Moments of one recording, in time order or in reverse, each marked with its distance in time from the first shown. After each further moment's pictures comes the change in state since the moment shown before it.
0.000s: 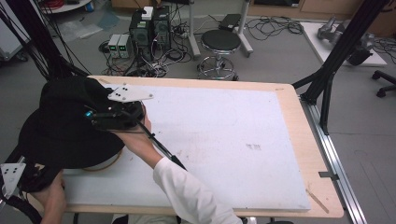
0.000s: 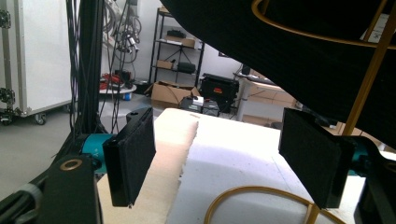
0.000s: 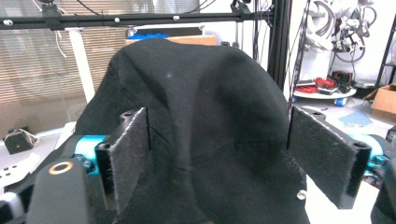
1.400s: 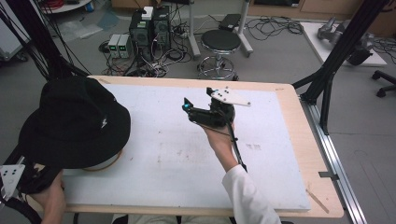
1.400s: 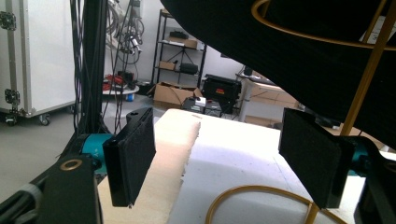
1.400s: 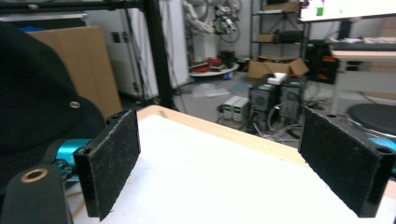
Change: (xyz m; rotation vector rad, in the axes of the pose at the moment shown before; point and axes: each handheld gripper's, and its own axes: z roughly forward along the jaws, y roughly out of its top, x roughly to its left) left arm -0.002 0.001 -0.004 -0.003 0.010 0.005; right arm -0.116 -0.028 -0.176 0.033 -0.429 0.068
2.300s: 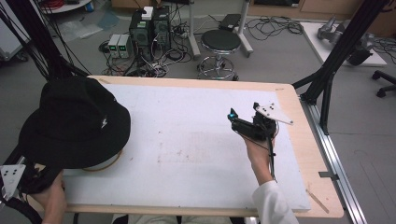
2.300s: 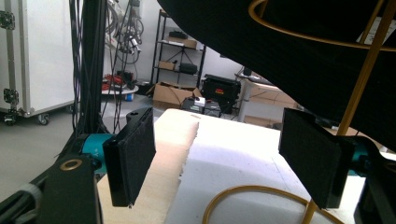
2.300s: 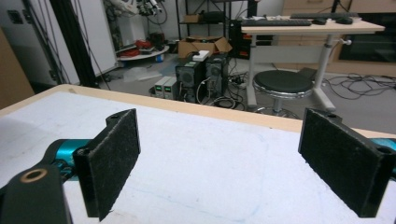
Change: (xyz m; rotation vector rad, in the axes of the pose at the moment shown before) left arm -0.002 0.000 -0.001 -0.002 -0.001 -0.004; right arm -0.074 -0.034 -0.078 0.063 -0.298 0.016
